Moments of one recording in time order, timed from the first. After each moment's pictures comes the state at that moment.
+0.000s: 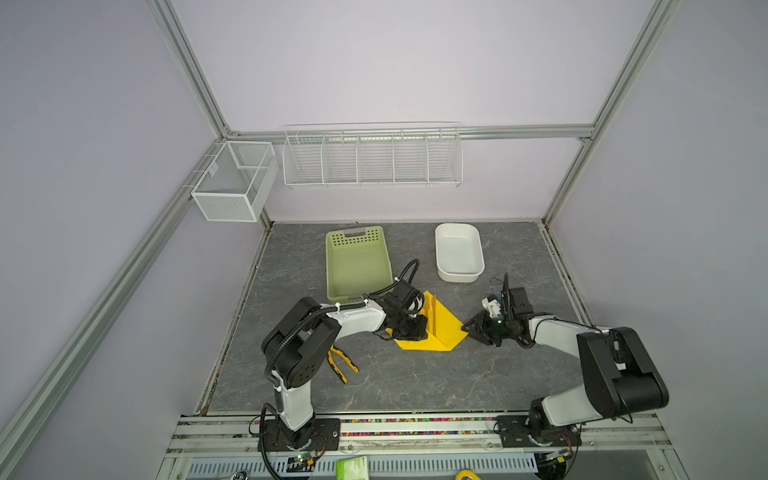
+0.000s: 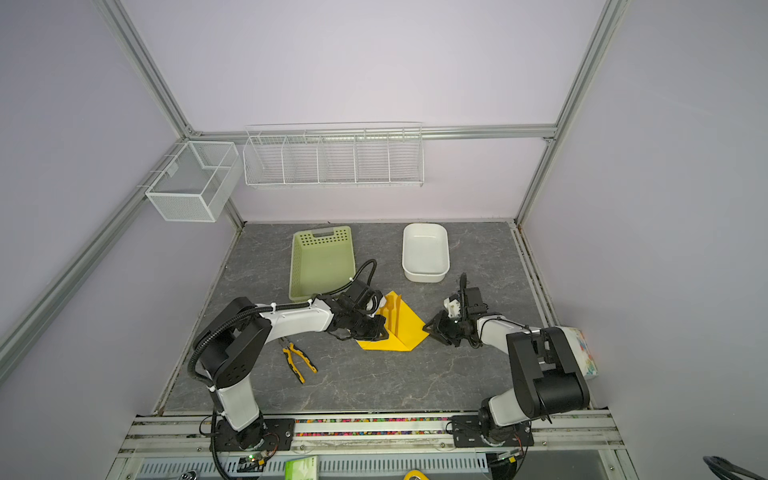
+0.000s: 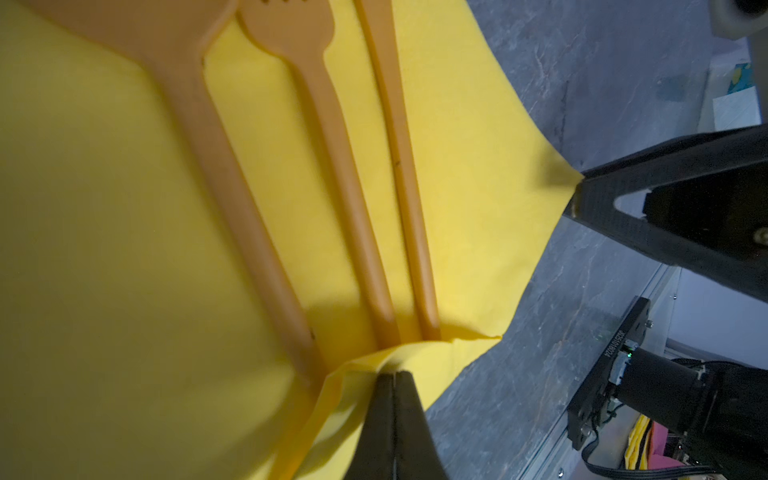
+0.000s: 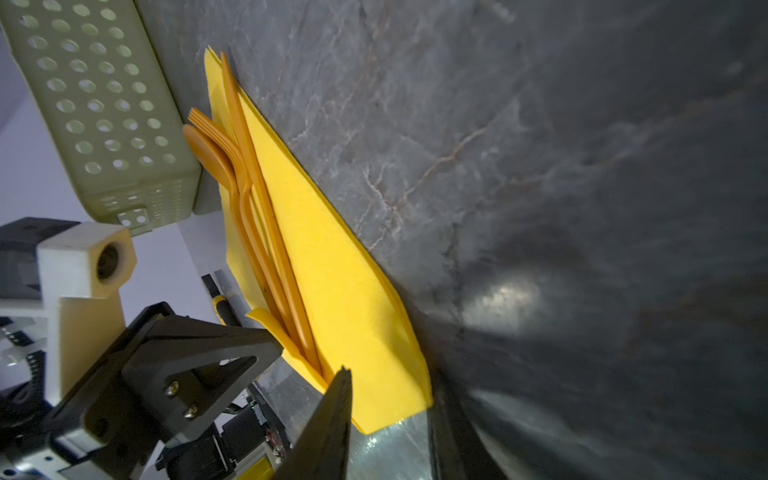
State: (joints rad) left arm -0.82 1.84 1.04 -0.26 0.44 -0.60; right arm 0.17 1.48 0.56 -0.19 -0.65 0.68
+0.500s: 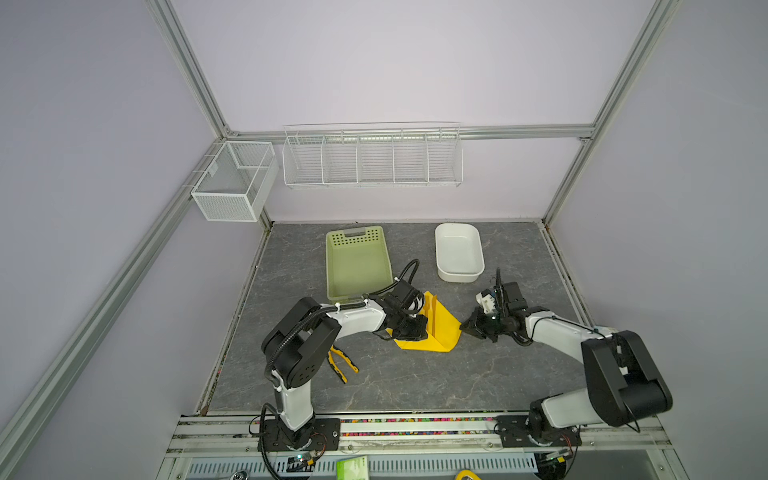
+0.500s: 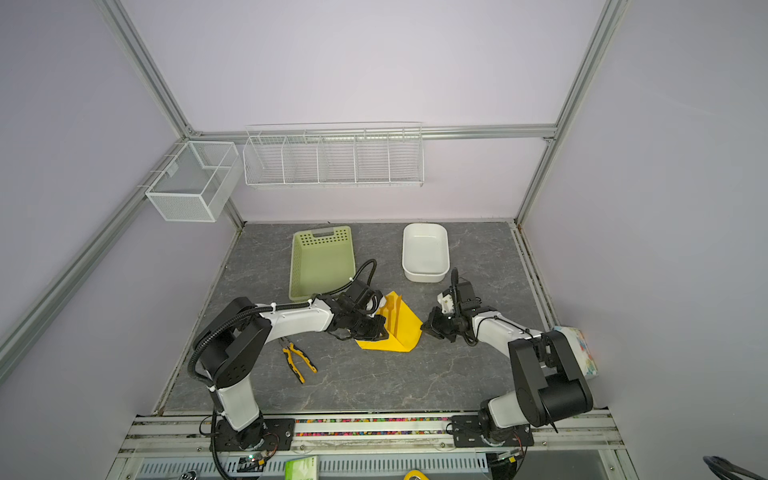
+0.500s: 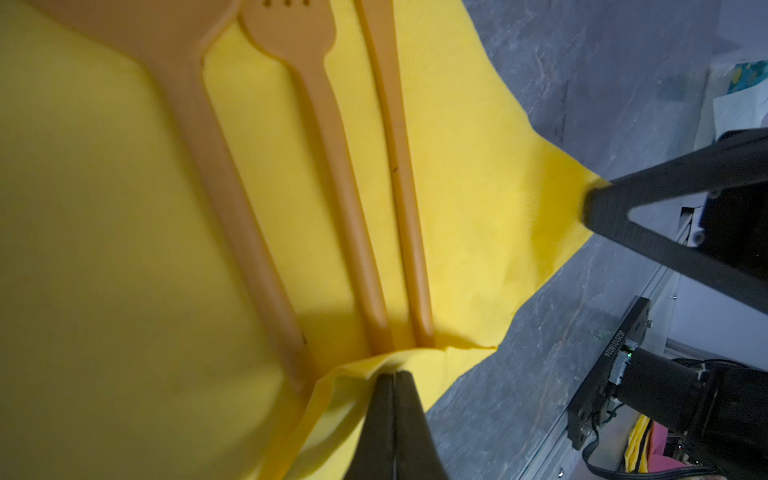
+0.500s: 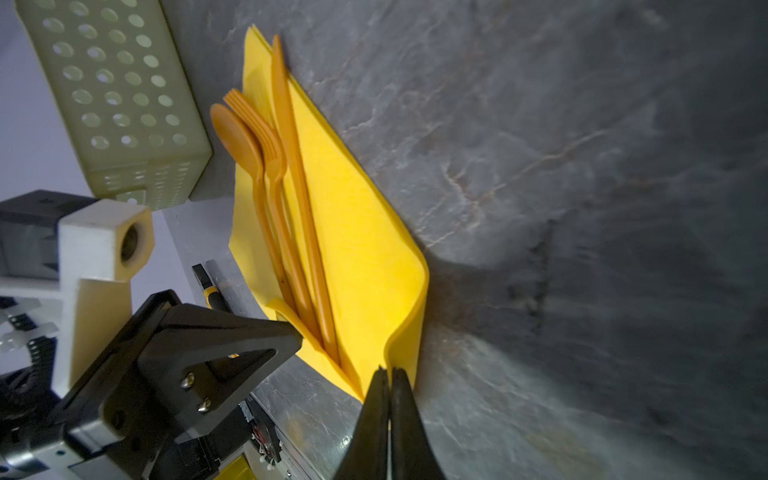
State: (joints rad) left arm -0.82 1.84 1.04 -0.26 0.44 -0.60; right arm 0.28 1.44 0.64 -0.27 -0.58 0.68
